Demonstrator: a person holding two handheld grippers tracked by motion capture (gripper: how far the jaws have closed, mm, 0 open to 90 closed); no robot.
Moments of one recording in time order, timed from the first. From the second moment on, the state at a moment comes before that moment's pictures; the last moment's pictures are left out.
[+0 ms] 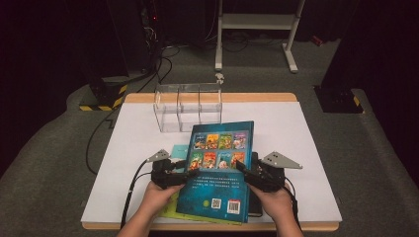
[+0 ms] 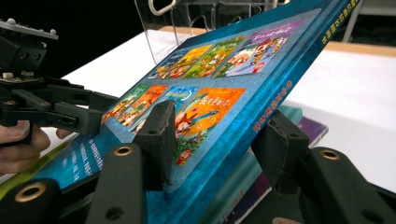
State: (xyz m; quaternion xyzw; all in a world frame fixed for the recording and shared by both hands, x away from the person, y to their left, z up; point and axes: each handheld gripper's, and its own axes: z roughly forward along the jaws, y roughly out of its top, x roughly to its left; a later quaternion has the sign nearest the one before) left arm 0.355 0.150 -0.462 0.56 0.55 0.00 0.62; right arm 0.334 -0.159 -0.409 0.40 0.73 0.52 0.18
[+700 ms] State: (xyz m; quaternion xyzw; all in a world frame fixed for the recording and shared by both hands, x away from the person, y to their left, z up) left arm 0.339 0.164 -0.428 0.54 0.52 0.13 0.65; right arm 0.336 -0.141 -0.391 0.38 0.73 0.52 0.21
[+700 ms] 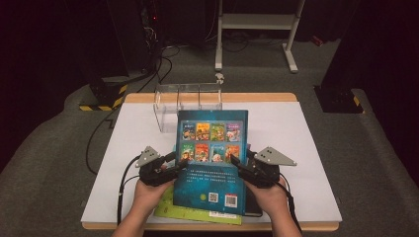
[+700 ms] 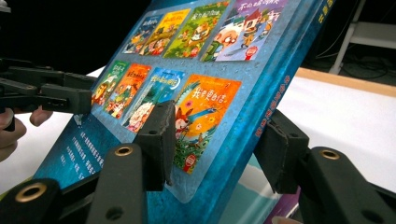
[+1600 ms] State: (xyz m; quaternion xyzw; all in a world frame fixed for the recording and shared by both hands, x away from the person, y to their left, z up) left arm 0.326 0.186 -0.390 0.49 0.49 0.23 0.68; right arm 0.338 -0.115 -0.352 0.34 0.72 0.55 0.26
